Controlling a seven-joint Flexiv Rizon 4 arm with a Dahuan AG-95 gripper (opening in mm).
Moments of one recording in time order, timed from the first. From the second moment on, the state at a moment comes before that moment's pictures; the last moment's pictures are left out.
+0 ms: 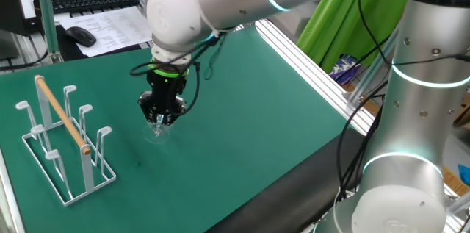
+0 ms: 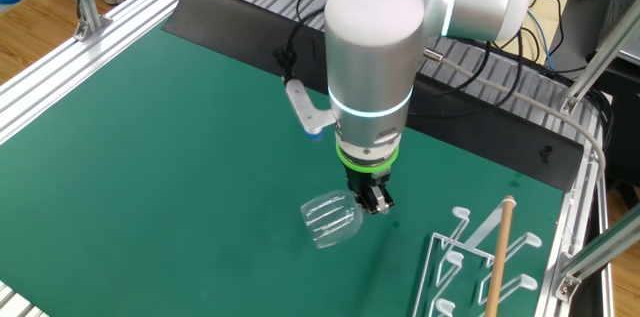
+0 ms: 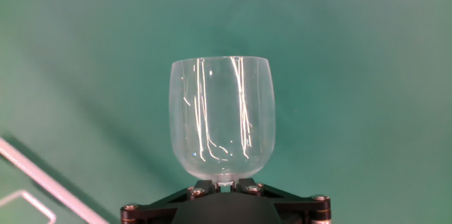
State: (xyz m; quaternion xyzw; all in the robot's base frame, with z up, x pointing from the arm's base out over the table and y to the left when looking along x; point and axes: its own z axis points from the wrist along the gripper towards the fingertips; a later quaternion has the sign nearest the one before) arm 0.489 0.177 0.068 -0.31 -0.95 -0.05 0.09
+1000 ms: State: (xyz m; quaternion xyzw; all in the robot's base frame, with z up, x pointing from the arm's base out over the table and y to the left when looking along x) arm 0.453 0.202 0.100 -0.30 -0.94 -0.04 0.17
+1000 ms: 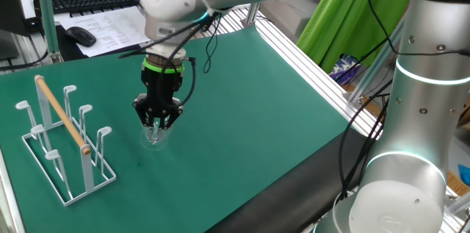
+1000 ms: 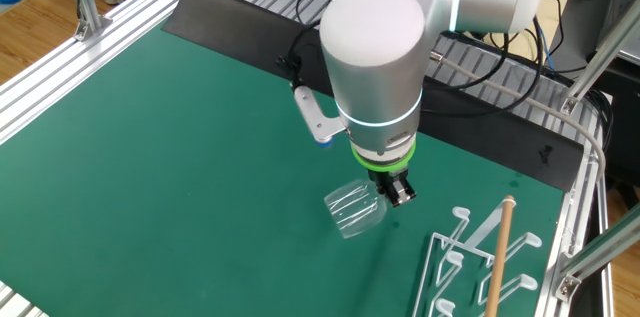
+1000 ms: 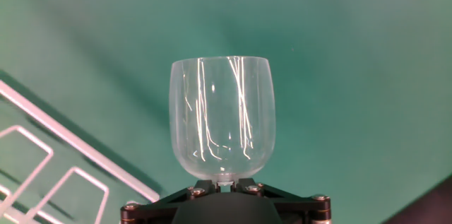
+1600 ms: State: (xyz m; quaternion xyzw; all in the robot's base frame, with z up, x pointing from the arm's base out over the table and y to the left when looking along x) arm 0.442 0.220 0.118 -0.29 -0.93 -0.03 0.21
